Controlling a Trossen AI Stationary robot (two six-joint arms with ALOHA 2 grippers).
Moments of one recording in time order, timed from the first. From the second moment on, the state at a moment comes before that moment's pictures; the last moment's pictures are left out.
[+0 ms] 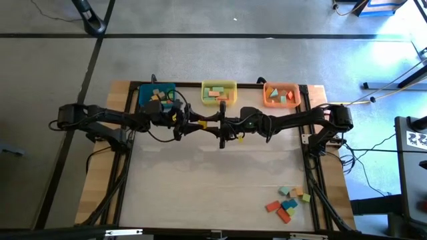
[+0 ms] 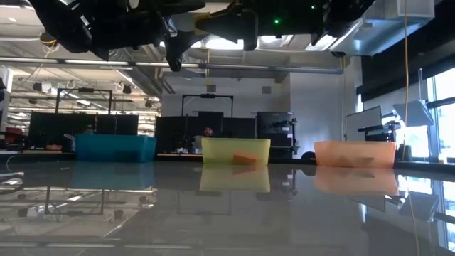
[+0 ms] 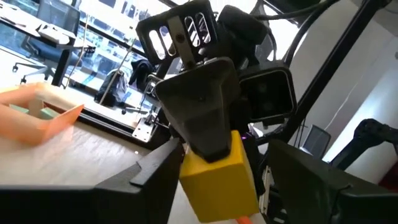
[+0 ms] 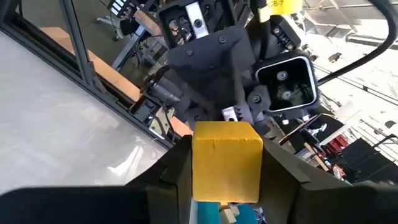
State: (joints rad) left arm 0.22 1.27 0.49 0.93 0.30 -0.51; right arm -0.05 1.68 1.02 0.66 -0.06 -0.73
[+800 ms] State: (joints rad) left arm 0.22 1.26 0.49 0.88 0.28 -0.41; right arm 0.07 1.59 1.02 0.64 0.35 -0.69
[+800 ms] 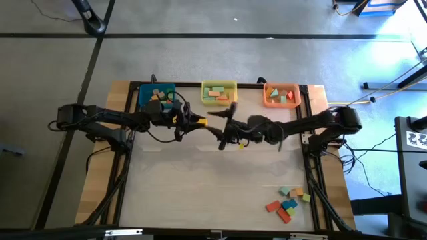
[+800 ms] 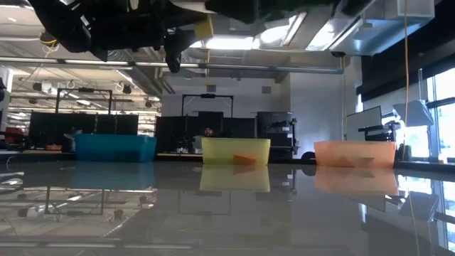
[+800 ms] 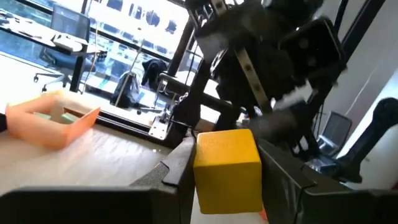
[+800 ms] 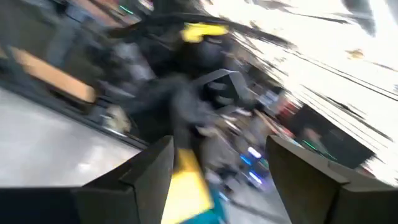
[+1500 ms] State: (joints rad) left arm 0.56 1.13 0.49 0.23 -0.46 -0.05; right arm 0.08 1.52 1.02 -0.22 0.57 -0.06
